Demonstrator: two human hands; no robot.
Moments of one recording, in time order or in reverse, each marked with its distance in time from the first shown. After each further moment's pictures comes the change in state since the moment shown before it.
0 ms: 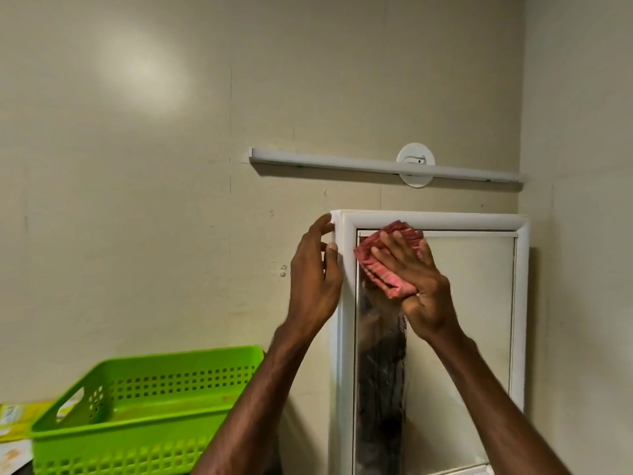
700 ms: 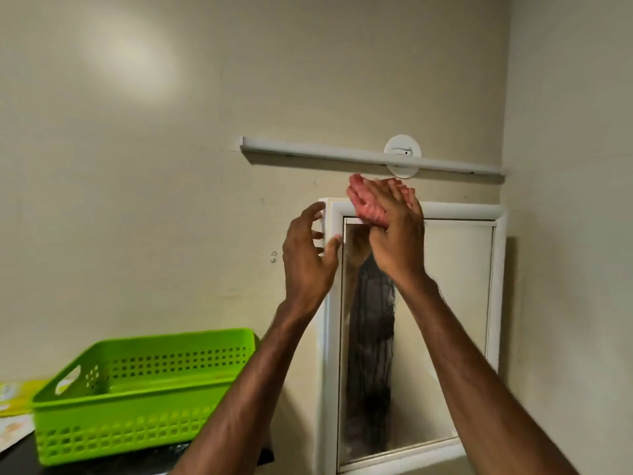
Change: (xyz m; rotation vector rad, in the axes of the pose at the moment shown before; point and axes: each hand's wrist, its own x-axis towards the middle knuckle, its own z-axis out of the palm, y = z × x) left_hand -0.003 0.013 0.007 -0.021 0.062 -0.042; right_hand 0.074 -0.064 -0.015 -0.117 0.115 0.322
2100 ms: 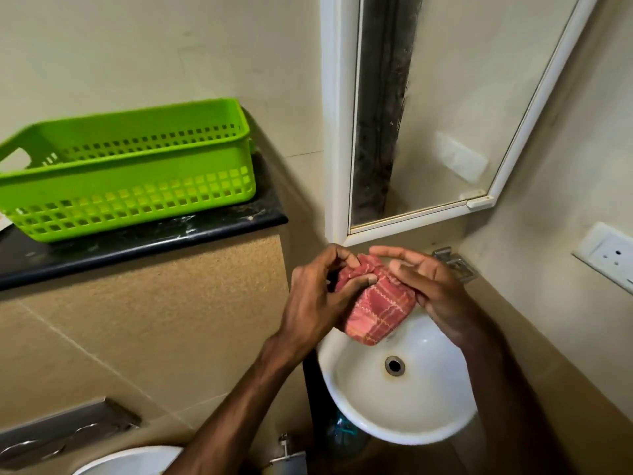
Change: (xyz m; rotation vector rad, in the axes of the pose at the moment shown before) left_hand -0.319 -0.061 -0.079 -0.091 -0.621 -0.472; right_hand -0.375 0.028 -0.044 0.947 -0.641 1.133
